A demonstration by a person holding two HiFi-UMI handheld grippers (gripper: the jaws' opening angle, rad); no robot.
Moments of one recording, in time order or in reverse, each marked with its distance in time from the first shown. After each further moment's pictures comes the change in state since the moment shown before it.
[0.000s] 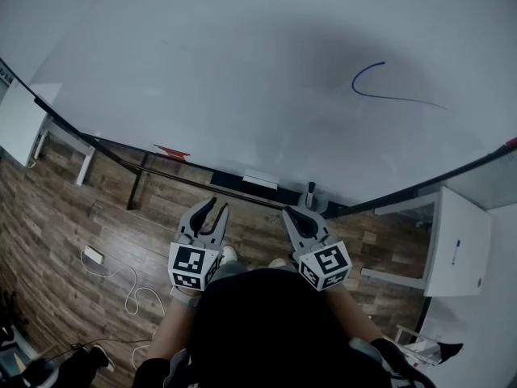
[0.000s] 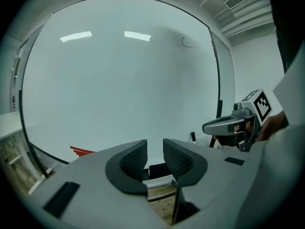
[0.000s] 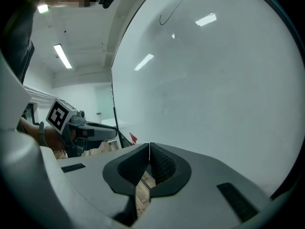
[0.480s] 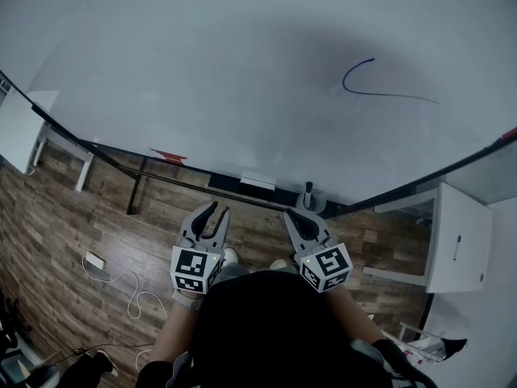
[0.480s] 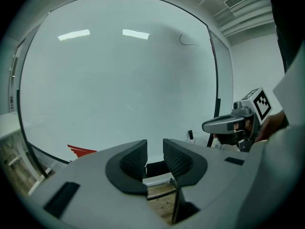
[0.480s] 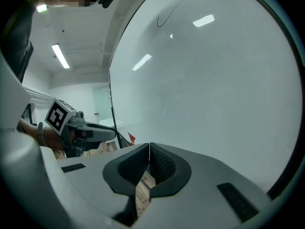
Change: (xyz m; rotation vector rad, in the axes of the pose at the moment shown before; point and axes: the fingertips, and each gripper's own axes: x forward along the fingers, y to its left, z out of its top) left arm 0.002 -0.011 -0.003 0.009 0.019 -0.021; right arm -0.009 -0.004 -0.004 0.014 0.002 -0.024
